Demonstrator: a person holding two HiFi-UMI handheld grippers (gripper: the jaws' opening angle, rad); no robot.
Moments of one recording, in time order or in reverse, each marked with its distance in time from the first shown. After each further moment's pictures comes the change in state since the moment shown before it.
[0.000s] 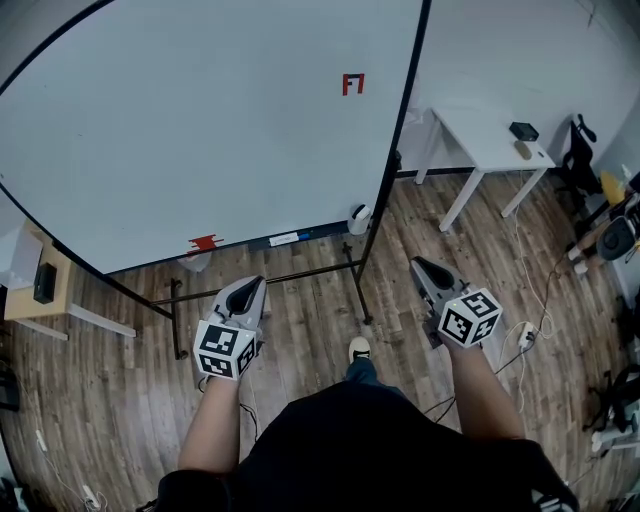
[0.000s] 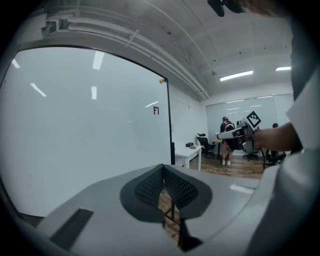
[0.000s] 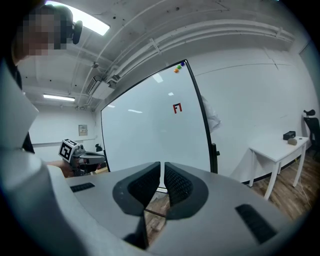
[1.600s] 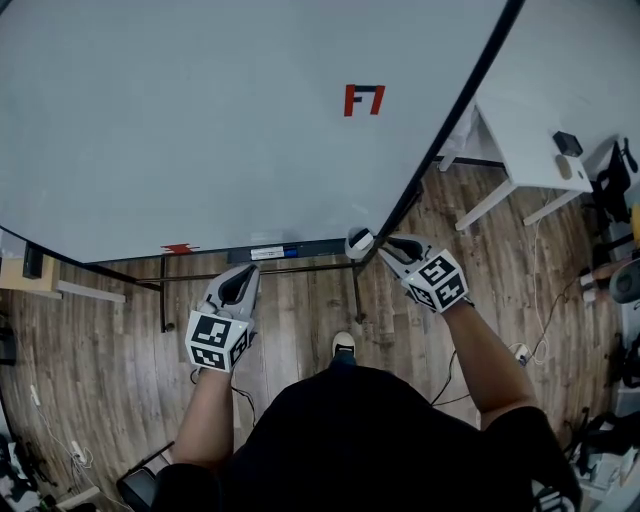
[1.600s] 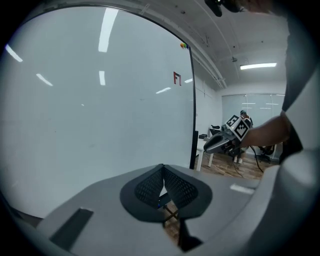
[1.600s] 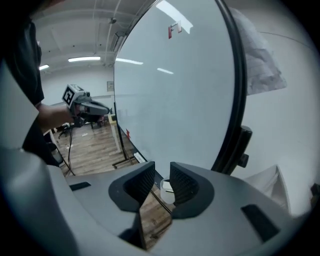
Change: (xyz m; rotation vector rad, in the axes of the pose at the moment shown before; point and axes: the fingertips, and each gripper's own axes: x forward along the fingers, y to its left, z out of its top) left arm 0.193 0.072 -0.018 -0.089 0.146 0.106; right arm 0.236 -0.160 -0.071 -0.358 0.451 0.300
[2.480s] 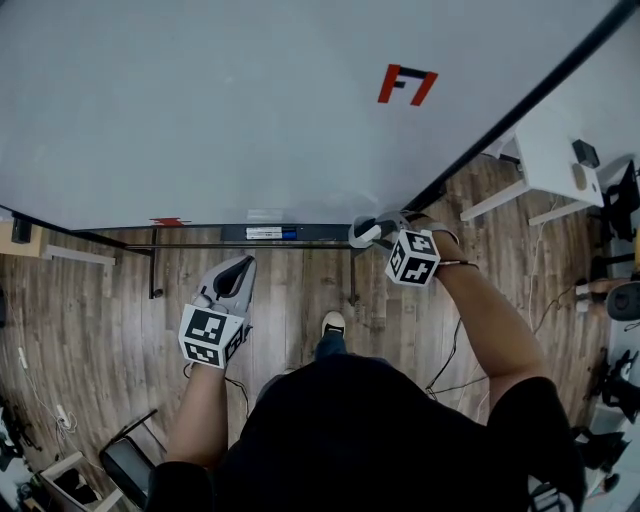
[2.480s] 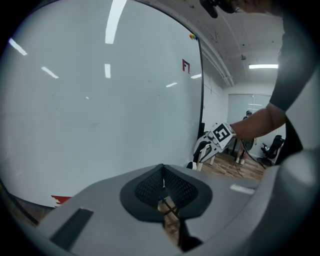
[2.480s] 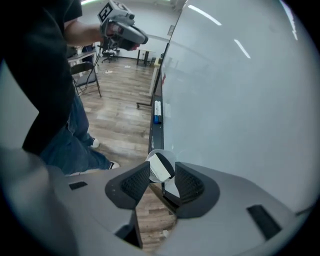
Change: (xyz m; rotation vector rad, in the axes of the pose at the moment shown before) left arm 0.020 0.011 -0.037 -0.059 0.053 0.032; right arm 0.093 -0.011 -0.069 -0.740 0.479 0.228
